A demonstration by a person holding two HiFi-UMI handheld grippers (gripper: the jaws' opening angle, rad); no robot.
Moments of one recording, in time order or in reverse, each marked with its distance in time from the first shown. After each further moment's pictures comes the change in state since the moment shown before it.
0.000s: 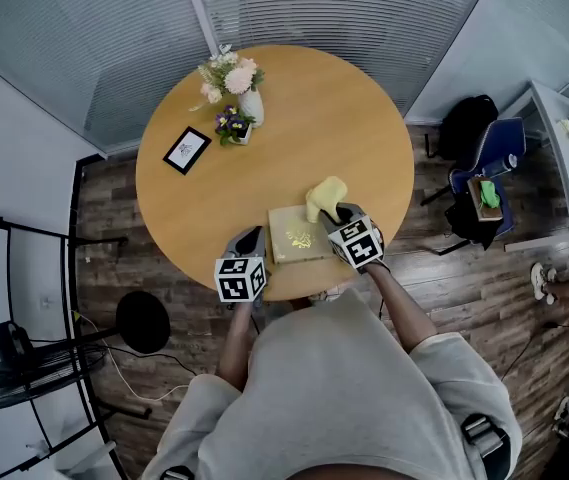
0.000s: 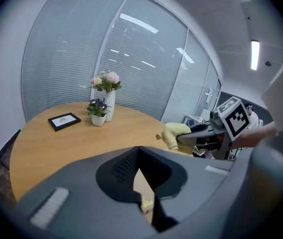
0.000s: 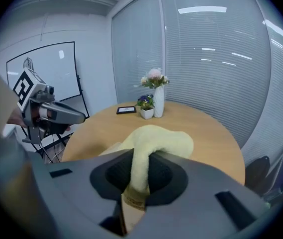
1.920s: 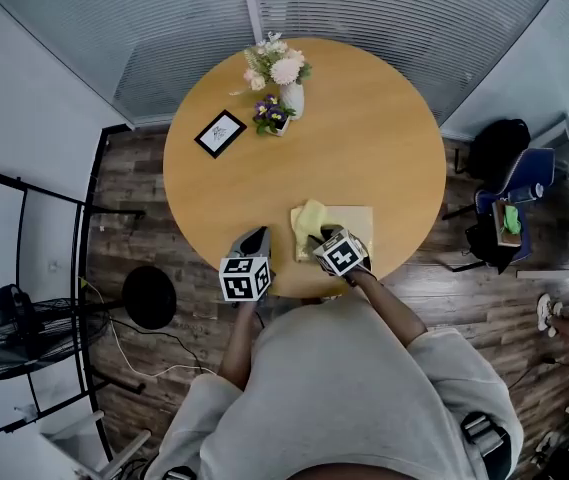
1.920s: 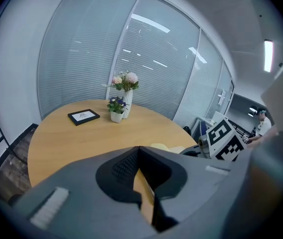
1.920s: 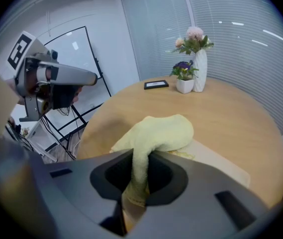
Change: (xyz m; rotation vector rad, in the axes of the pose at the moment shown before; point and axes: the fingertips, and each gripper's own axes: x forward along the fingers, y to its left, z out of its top) left arm -0.029 0.053 -0.017 -0.076 0.009 0.116; right arm 0.089 0.111 -0.050 -0.055 0.213 0.289
